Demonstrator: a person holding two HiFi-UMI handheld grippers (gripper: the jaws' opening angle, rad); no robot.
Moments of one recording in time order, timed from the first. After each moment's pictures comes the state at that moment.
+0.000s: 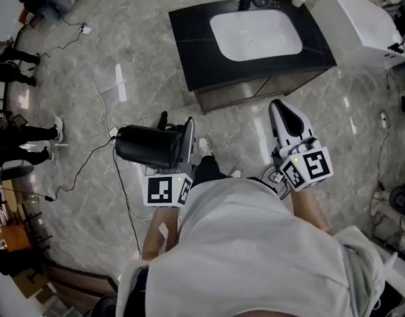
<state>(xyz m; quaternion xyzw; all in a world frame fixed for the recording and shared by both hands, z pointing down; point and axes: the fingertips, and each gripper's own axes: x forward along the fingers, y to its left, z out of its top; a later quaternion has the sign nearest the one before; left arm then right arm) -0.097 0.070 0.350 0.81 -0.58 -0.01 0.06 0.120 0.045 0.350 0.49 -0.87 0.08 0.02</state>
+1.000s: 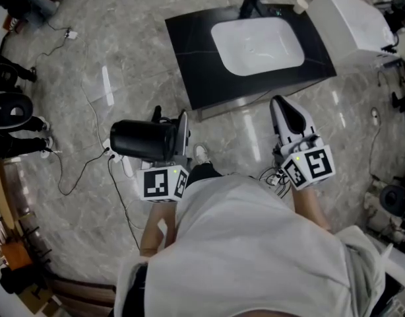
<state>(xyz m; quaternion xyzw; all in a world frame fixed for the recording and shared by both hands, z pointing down) -0.152 -0.041 0.369 0.81 -0.57 -0.03 0.09 0.077 -0.047 0.345 0.51 -0.86 0.07 0.06</state>
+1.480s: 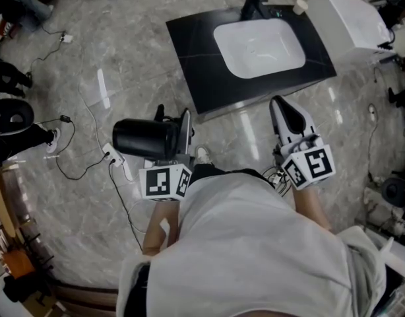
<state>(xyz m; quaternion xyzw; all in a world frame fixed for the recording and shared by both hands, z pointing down) -0.172 -0.062 0.373 0.82 -0.56 -0.05 0.11 0.049 -0.060 0.344 0.51 -0.85 0.06 0.07</state>
